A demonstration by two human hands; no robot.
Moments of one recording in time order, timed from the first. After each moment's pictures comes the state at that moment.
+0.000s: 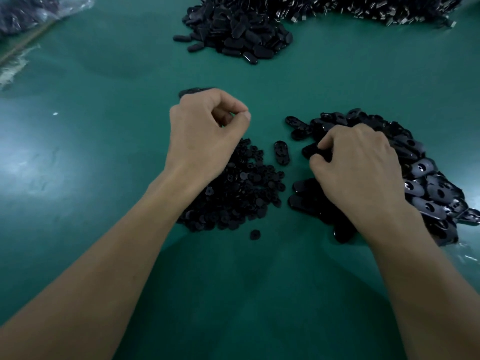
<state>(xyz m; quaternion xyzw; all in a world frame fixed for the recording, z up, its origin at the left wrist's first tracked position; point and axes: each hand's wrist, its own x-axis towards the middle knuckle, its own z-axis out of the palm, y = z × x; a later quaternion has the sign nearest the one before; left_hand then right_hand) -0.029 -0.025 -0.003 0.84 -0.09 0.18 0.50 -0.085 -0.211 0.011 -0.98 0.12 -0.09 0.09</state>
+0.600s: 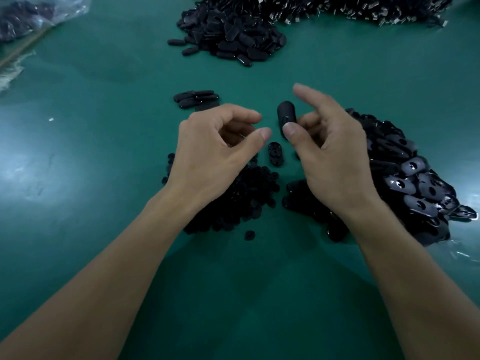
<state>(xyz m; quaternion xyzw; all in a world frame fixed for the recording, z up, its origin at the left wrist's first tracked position) -0.048 -0.033 -0.003 0.81 -0.15 0.13 0.55 -0.073 -0.205 -0.001 -0.86 -0.05 -0.22 0.46</state>
